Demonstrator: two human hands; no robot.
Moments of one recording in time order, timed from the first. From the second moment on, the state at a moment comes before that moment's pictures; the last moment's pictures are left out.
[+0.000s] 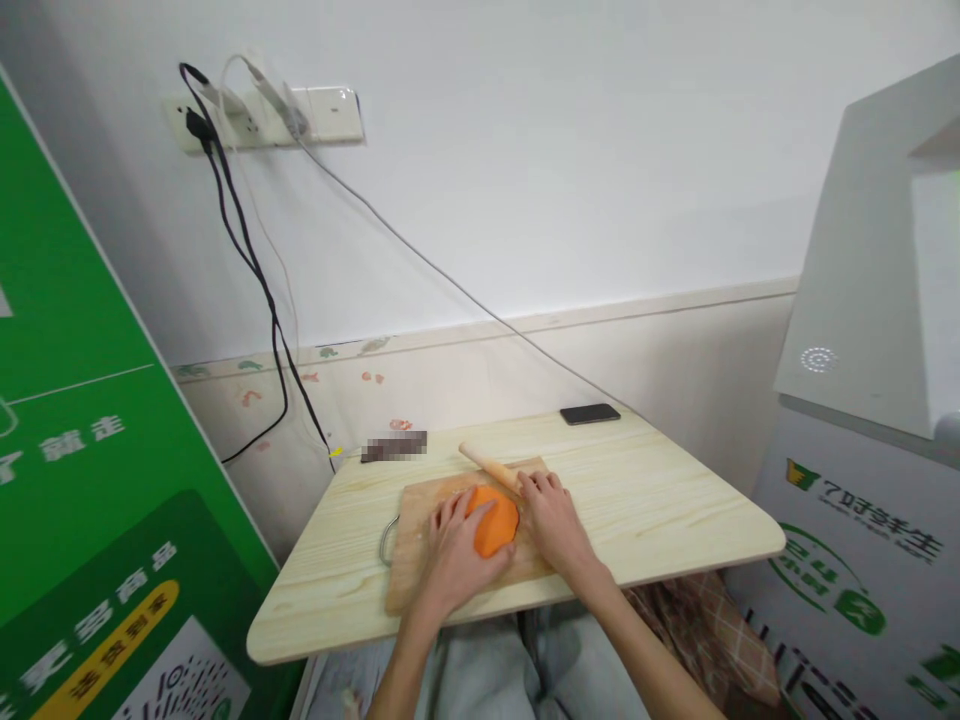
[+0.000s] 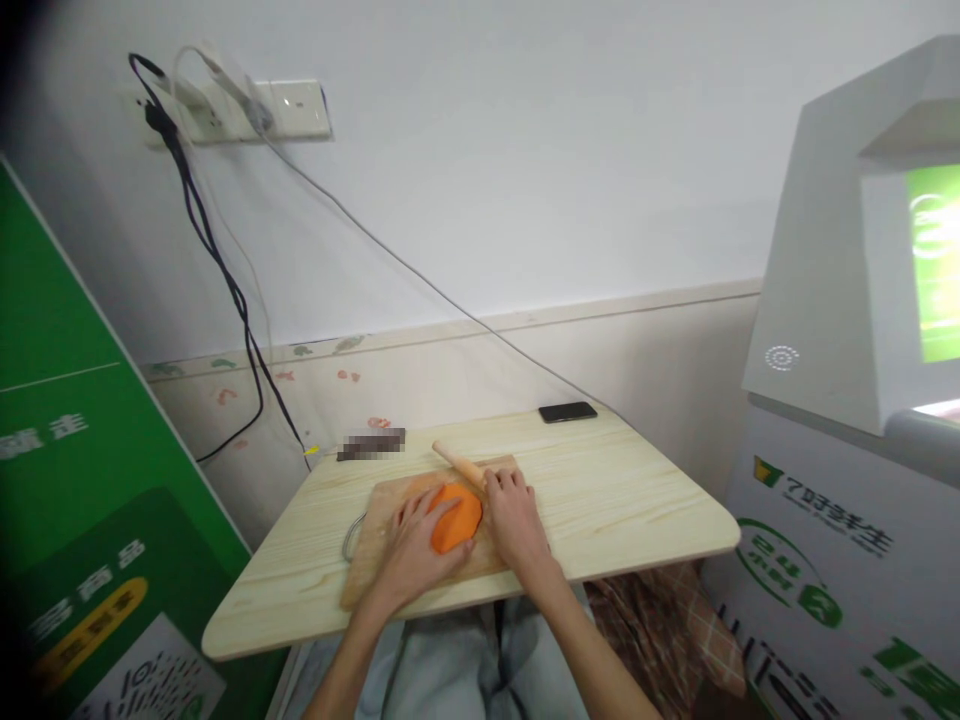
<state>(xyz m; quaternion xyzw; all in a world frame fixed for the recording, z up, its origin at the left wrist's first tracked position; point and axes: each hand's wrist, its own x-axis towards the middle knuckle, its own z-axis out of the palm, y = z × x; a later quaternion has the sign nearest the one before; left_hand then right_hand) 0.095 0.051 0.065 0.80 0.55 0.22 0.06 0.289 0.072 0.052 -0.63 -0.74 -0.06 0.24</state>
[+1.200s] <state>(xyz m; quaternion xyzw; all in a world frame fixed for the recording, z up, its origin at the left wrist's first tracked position) 0.072 0.056 0.067 0.83 0.40 0.35 0.17 0.317 0.105 0.064 -0.49 -0.80 0.10 0.33</state>
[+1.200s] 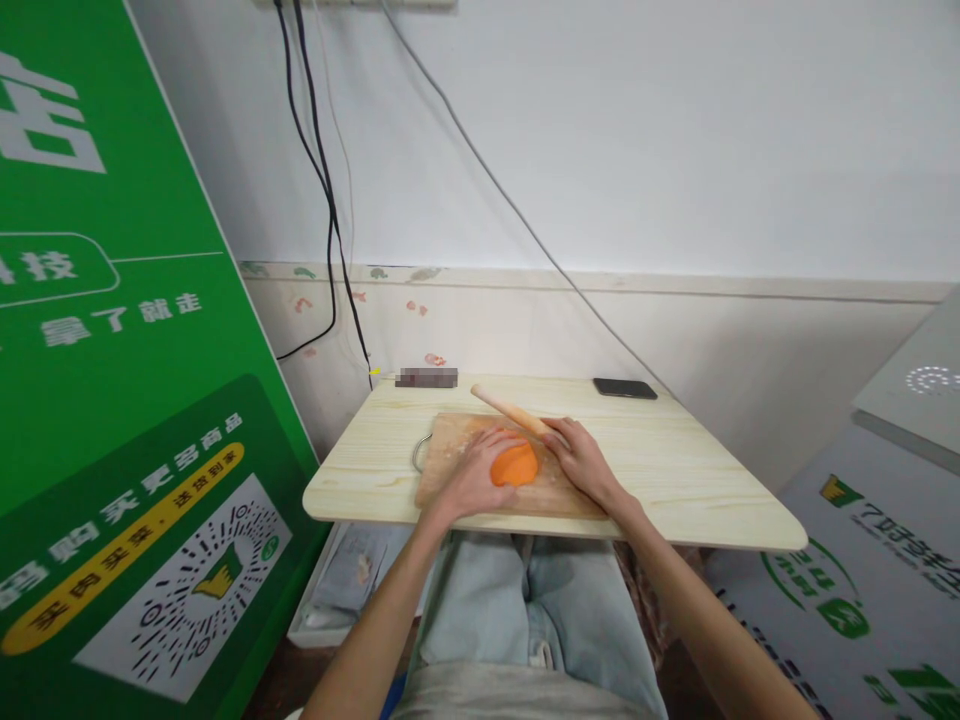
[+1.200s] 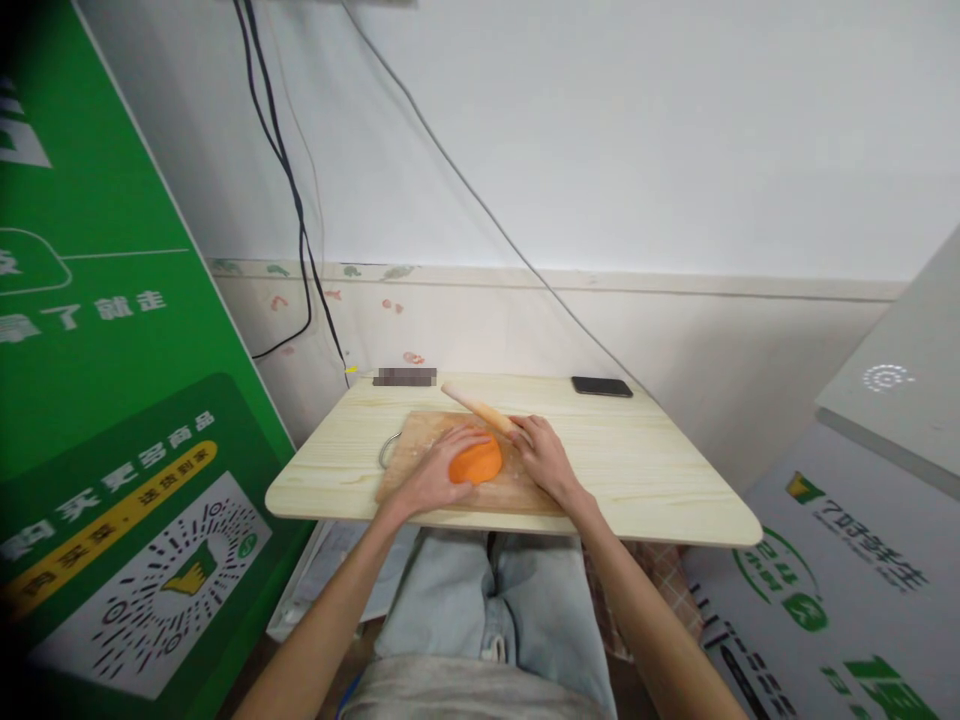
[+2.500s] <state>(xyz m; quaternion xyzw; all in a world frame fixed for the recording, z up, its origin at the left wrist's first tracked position) 0.048 0.107 0.066 0.78 0.61 0.13 -0.07 0.285 0.082 0.064 -0.62 -0.77 -0.12 0.13</state>
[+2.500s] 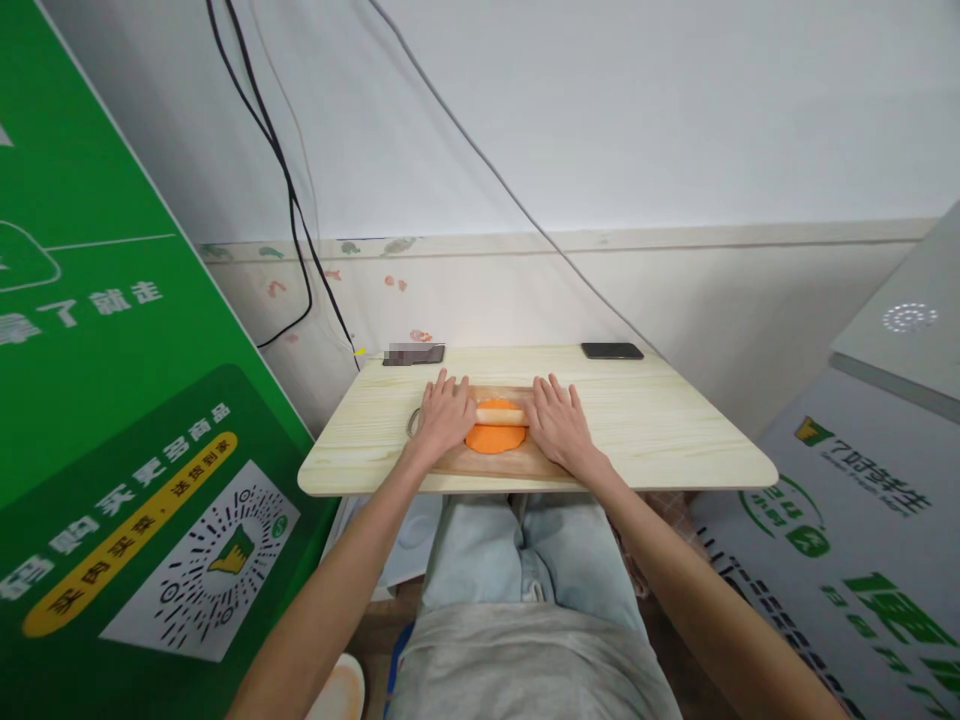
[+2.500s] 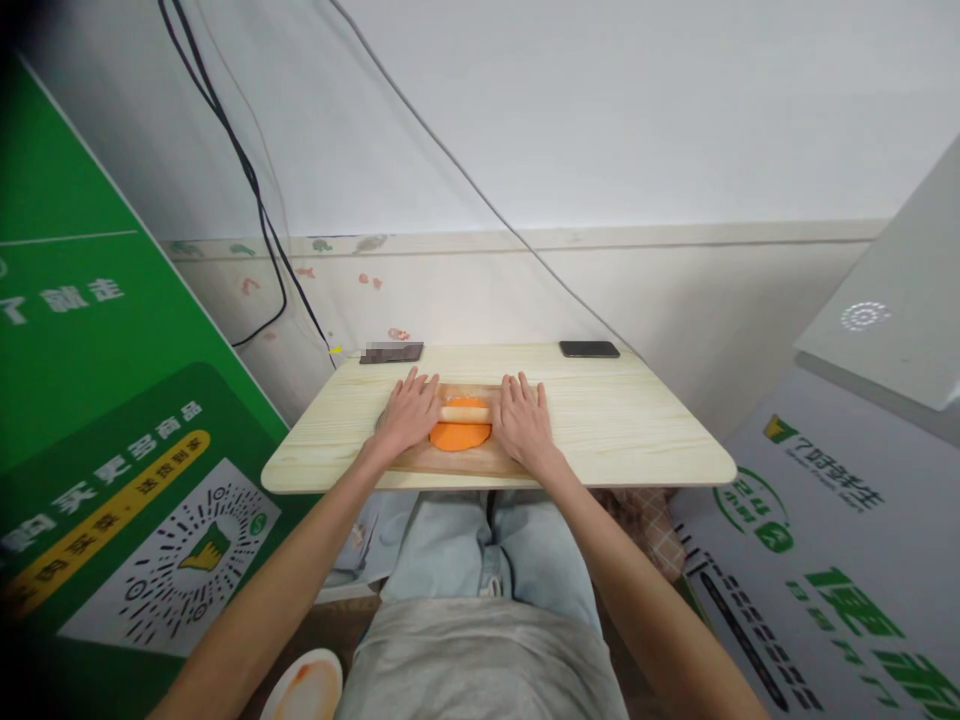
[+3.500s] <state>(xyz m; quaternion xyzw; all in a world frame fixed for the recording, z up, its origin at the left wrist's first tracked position) 0.058 0.160 0.083 0.77 0.63 0.10 0.05 0.275 0.146 0.087 -0.63 -0.78 -0.06 0.05</state>
